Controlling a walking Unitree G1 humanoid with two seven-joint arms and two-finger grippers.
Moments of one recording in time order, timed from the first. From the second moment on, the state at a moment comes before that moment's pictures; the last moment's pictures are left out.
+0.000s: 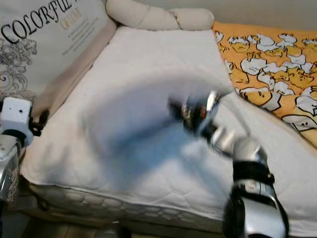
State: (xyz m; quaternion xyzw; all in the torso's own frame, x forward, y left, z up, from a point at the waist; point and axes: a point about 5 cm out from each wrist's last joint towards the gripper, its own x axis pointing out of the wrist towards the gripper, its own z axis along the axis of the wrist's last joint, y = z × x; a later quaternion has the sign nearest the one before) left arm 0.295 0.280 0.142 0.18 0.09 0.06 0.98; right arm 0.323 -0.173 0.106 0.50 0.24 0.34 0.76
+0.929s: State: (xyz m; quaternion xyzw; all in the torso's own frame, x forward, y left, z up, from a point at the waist) left arm 0.341 0.146 0.074 -0.10 0.25 -0.29 0.92; right arm 0.296 -0.239 0.023 0.26 0.34 0.10 0.90
